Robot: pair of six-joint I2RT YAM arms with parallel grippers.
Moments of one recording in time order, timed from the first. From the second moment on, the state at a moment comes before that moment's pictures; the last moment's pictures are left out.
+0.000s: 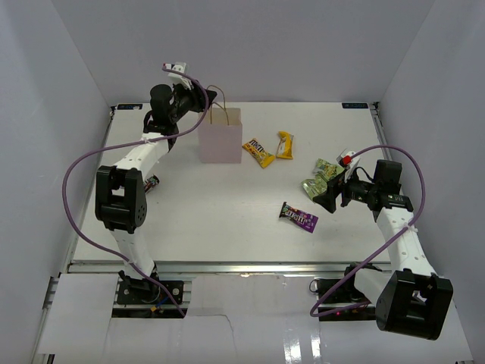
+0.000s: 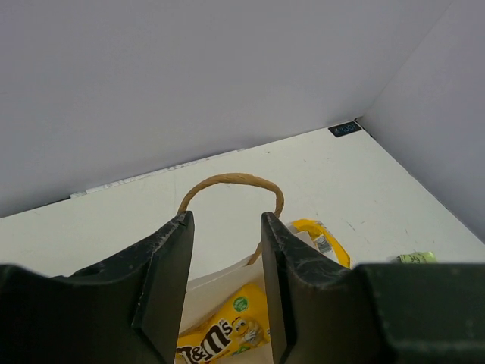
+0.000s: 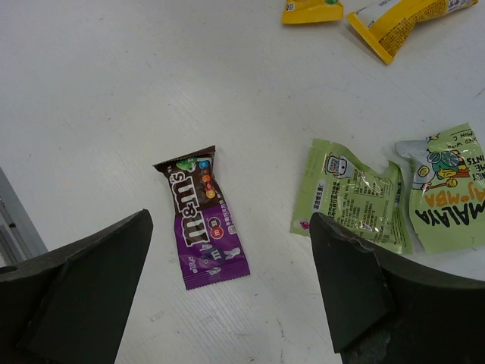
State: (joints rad) left arm -0.19 1.89 1.50 0.44 0.43 -0.28; right arm -0.14 1.03 0.68 -0.40 -0.96 -0.53
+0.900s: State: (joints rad) left arm -0.18 0.58 0.58 0.08 0.31 -0.21; right arm 0.19 1.45 0.89 -0.38 -0.30 -0.48
